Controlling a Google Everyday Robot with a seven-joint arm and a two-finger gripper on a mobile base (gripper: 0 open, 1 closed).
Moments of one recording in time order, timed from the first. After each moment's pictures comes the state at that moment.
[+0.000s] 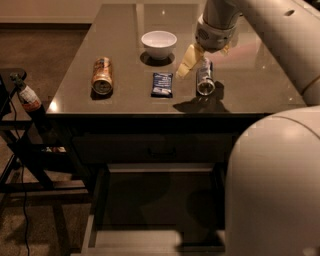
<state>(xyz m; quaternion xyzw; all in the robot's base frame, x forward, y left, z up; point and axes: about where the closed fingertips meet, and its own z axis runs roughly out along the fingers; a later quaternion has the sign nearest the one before) 0.690 -0.140 0.894 -0.32 0.94 0.01 0.13</state>
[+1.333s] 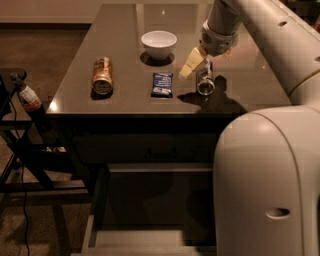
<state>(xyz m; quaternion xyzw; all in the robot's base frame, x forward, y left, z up) 0.719 -0.156 0.868 -0.30 0.94 0.03 0.13</state>
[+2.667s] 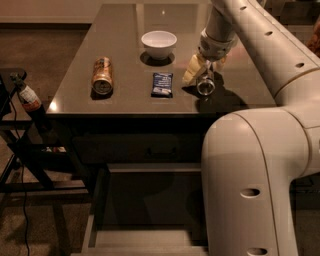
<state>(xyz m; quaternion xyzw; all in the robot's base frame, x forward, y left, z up) 0.740 -0.161 0.838 -0.30 0.95 0.03 0.12</state>
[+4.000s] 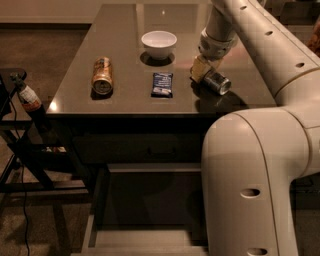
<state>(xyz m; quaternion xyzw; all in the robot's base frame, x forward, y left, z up) 0.740 -0.161 0.837 -0.30 0.95 0.03 0.12</state>
